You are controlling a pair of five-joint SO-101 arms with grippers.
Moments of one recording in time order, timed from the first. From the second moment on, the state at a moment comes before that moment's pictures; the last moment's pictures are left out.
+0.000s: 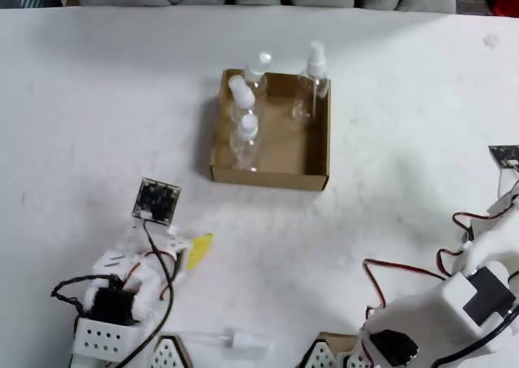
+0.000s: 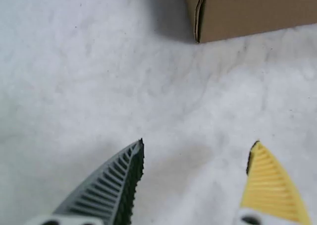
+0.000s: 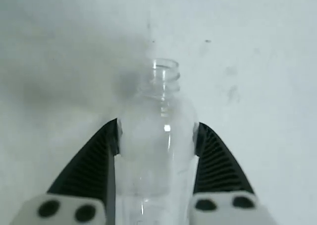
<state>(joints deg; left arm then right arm) 3.2 -98.6 97.6 60.5 -2.8 49.8 9.2 16.8 61.1 53.6</state>
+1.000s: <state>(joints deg) 30.2 -55.7 48.9 96.3 -33.3 54.7 7.9 15.6 58.3 58.6</state>
